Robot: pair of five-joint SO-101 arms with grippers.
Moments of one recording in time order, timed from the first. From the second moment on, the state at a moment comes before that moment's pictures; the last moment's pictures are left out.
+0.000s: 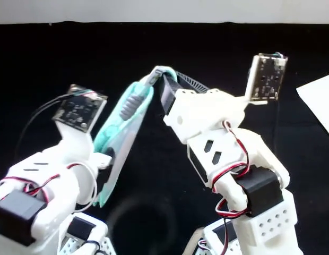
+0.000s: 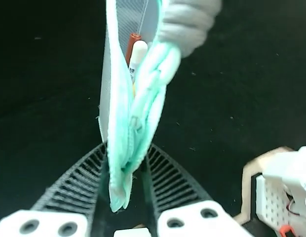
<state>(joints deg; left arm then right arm) 11.0 -59.6 12.7 100.4 -24.9 -29.0 -51.3 13.6 55.1 -26.6</state>
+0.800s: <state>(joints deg) 6.6 -69.8 13.9 100.6 -21.4 -22.8 -51.4 23.5 56.9 -24.7</state>
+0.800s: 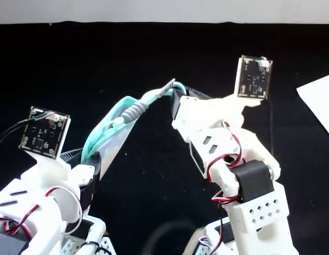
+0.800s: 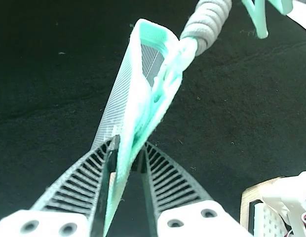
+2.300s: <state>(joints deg) 6.5 -69.8 13.8 100.9 -20.8 -9.2 -49.5 52.4 24.3 2.3</state>
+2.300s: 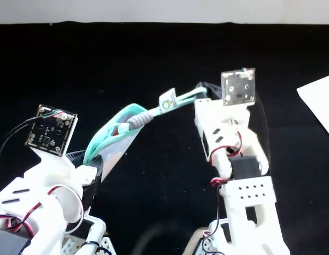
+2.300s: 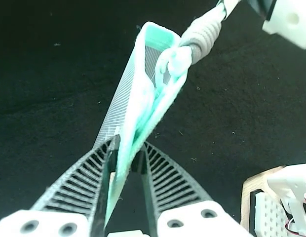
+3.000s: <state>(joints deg) 5.9 -71.3 9.8 101.1 -19.9 -1.7 -48.3 79.5 4.1 12.2</state>
